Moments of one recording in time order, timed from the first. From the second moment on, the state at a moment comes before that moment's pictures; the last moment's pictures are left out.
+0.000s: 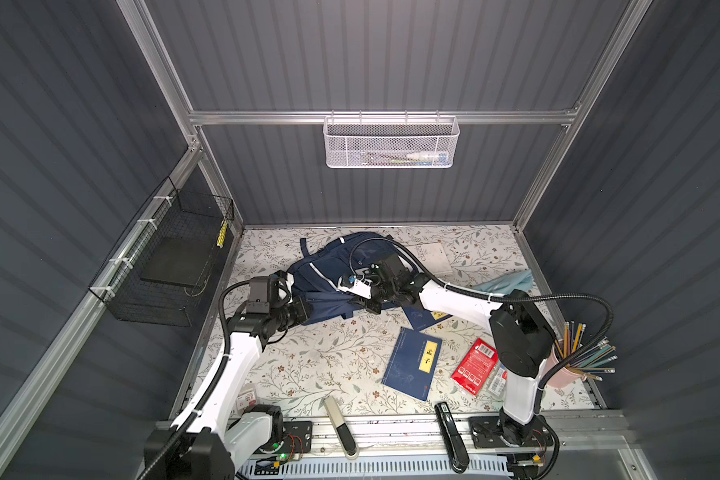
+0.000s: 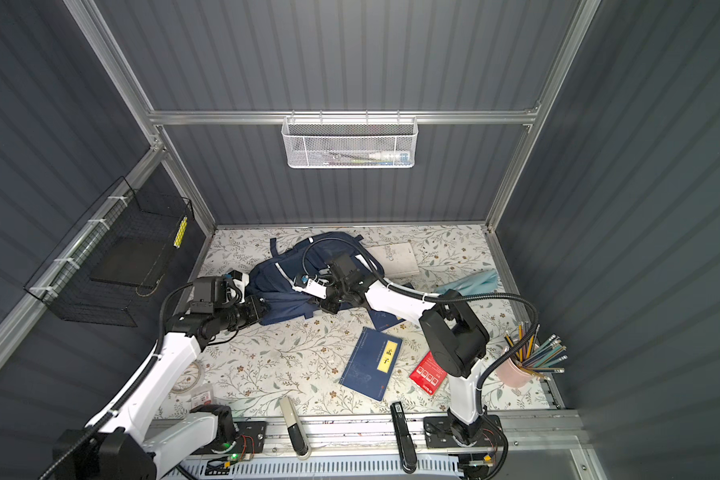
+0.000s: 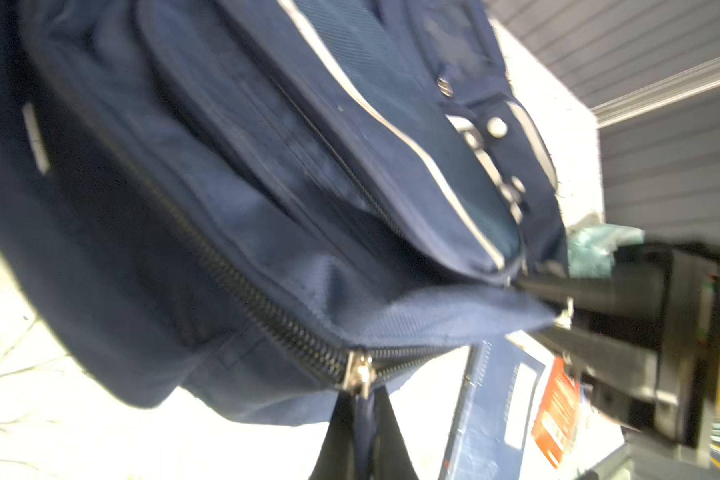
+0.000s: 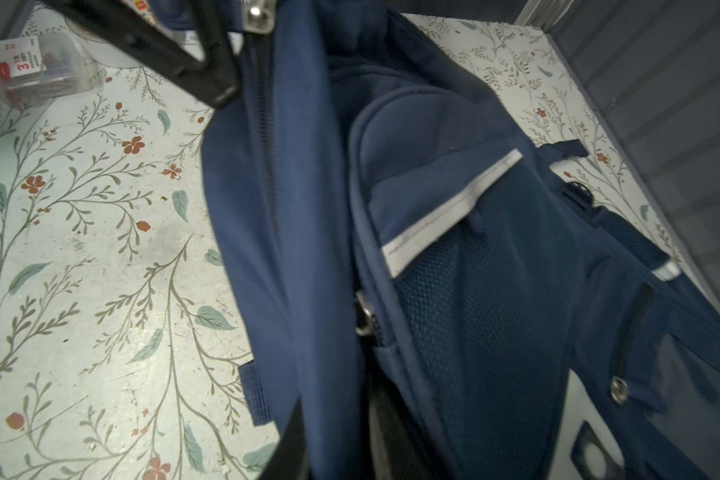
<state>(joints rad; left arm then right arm) -0.13 1.01 0.75 -0.56 0.36 -0.47 0.75 1.91 1.40 -0.23 -0.41 -0.57</state>
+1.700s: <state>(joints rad) -0.11 1.01 0.77 -0.59 0.27 -0.49 0.72 1.87 1.33 -0.18 -0.39 -0.58</state>
